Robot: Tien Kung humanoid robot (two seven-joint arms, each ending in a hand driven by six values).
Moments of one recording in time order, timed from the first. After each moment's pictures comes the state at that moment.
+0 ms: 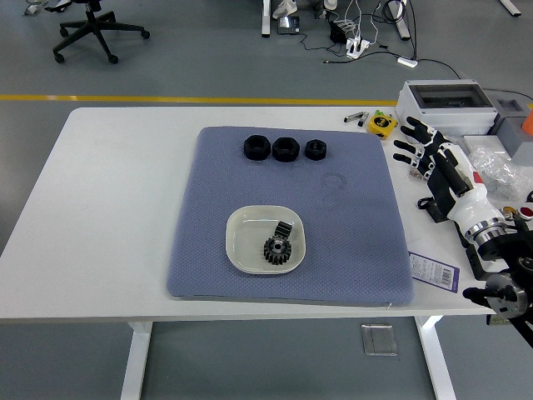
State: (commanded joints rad) left arm -0.05 0.00 -1.40 -0.18 1.17 0.10 0.27; right arm 0.41 -0.42 0.94 1.35 -0.48 -0.22 0.26
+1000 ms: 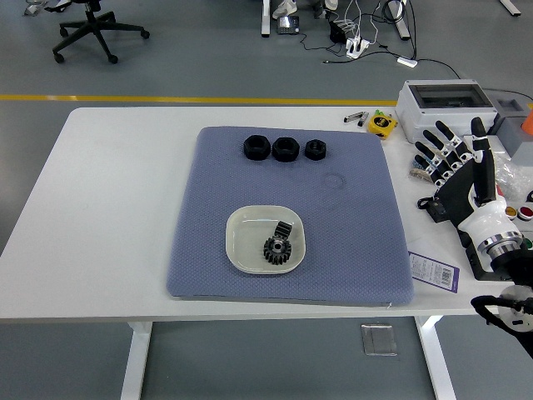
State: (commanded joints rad) left arm -0.07 0.00 -1.36 -0.18 1.13 0.10 0.26; right arm 0.31 -0.40 1.05 1.44 -0.40 -0.24 0.25
